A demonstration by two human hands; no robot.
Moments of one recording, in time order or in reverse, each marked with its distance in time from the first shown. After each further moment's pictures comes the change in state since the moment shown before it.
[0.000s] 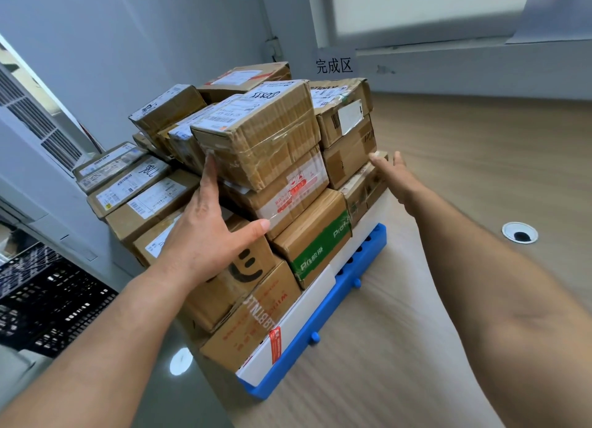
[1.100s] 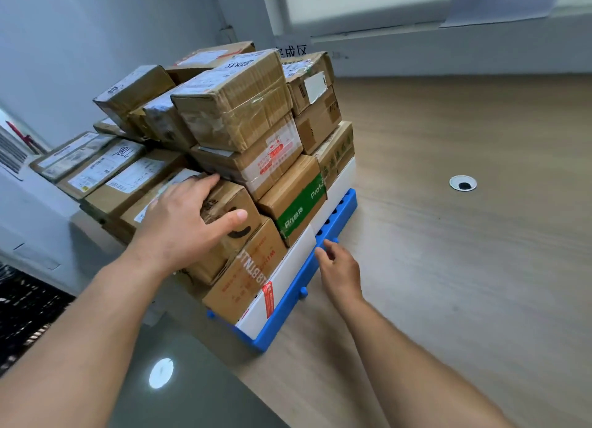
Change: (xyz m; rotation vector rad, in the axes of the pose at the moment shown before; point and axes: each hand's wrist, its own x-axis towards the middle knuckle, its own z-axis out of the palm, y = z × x) left_hand -0.040 -0.019 -0.012 0.214 -0.058 0.160; right_hand -0.183 0.118 0.125 -0.056 0.234 0.023
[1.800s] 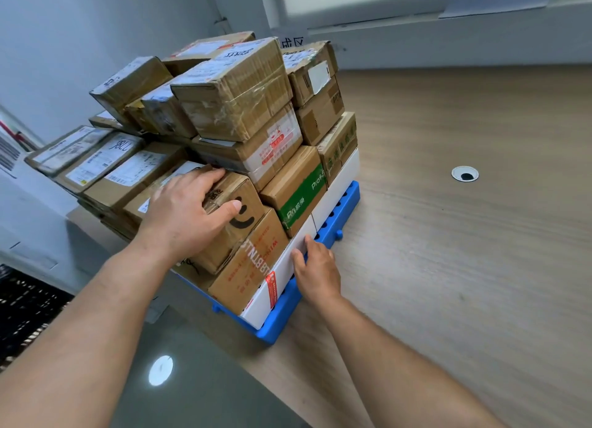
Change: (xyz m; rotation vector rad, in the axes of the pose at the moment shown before) left_hand 0.009 -0.022 0.007 0.032 0.014 0.059; right_hand -0.022 -0.015 0.039 -0.306 -0.088 -0.131
